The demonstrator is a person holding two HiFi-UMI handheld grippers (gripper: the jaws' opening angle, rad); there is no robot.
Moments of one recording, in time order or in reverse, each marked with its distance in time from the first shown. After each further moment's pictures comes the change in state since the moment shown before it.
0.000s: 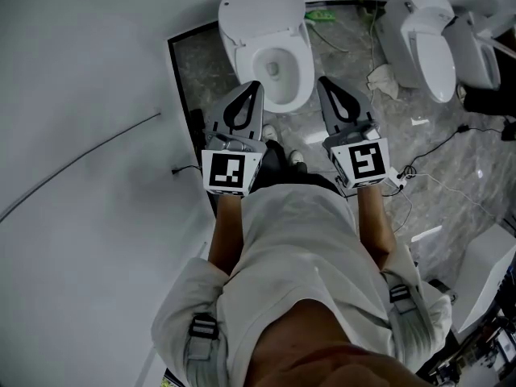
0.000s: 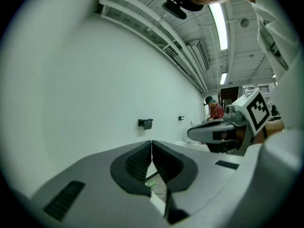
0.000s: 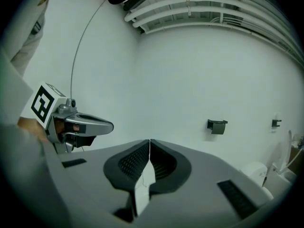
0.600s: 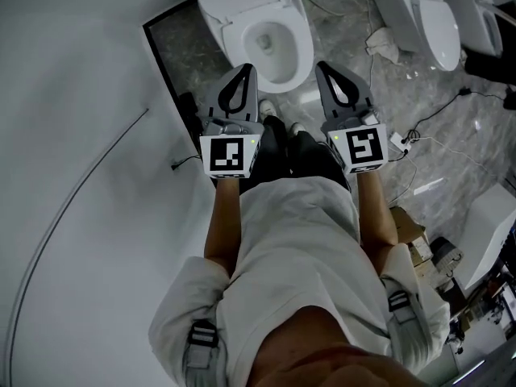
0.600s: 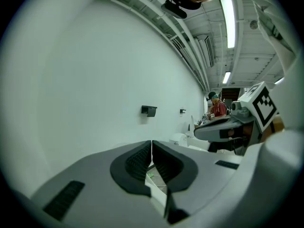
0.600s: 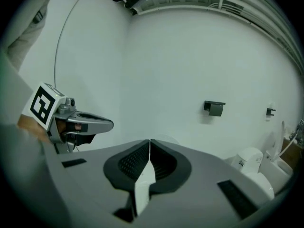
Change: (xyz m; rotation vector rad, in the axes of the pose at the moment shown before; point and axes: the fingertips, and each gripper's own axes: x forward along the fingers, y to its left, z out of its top) left arm 0.066 0.066 -0.097 -0.068 0.077 -0.032; right arm 0.083 -0.011 -0.082 0.043 0.147 -0.082
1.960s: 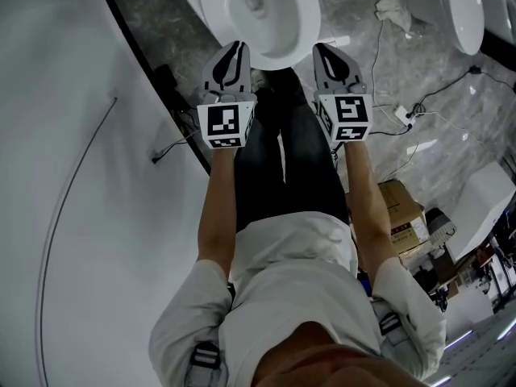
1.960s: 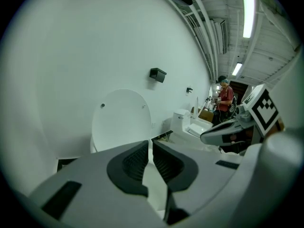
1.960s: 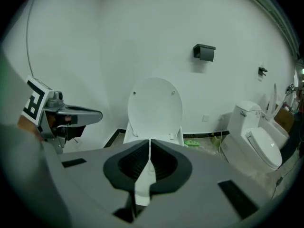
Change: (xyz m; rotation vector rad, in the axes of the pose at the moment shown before) left arm 0.077 0.033 -0.249 -0.108 0.234 -0.002; right arm 0.095 -0.016 -0.265 0.185 0.328 -0.094
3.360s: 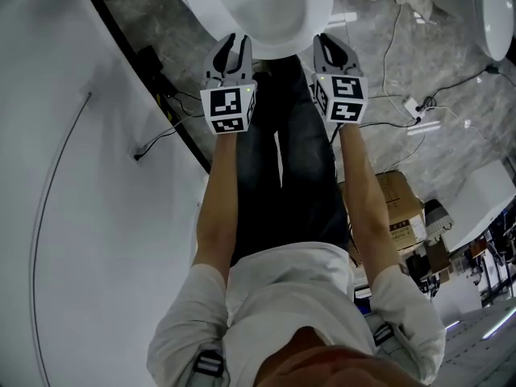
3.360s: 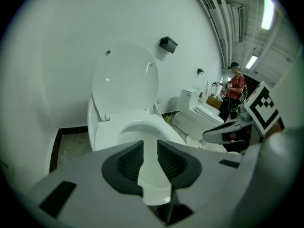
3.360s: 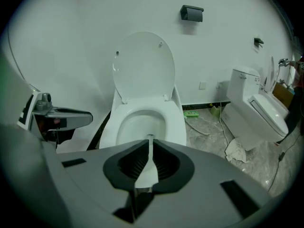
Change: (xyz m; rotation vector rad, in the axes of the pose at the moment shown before) left arm 0.068 0.003 -0.183 -0.113 0.205 0.062; right arm 0.092 -0.032 -0.173 0.122 0.216 -0.026
